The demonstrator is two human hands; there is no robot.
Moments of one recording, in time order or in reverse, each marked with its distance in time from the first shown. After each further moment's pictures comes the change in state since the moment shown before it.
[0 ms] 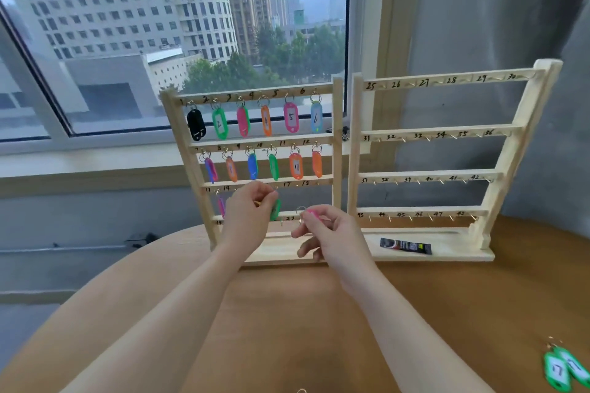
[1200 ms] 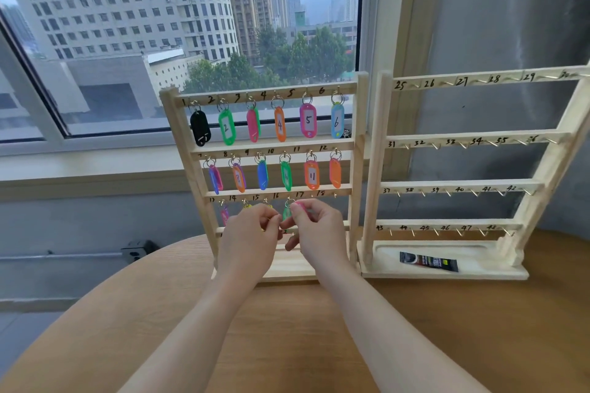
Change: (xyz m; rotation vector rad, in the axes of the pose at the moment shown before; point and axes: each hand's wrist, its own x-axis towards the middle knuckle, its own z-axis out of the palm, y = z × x) left_hand 0.003 -0.020 -0.006 0.290 -0.006 0.029; right_hand 0.063 0.012 0.053 -0.068 0.160 -0.072
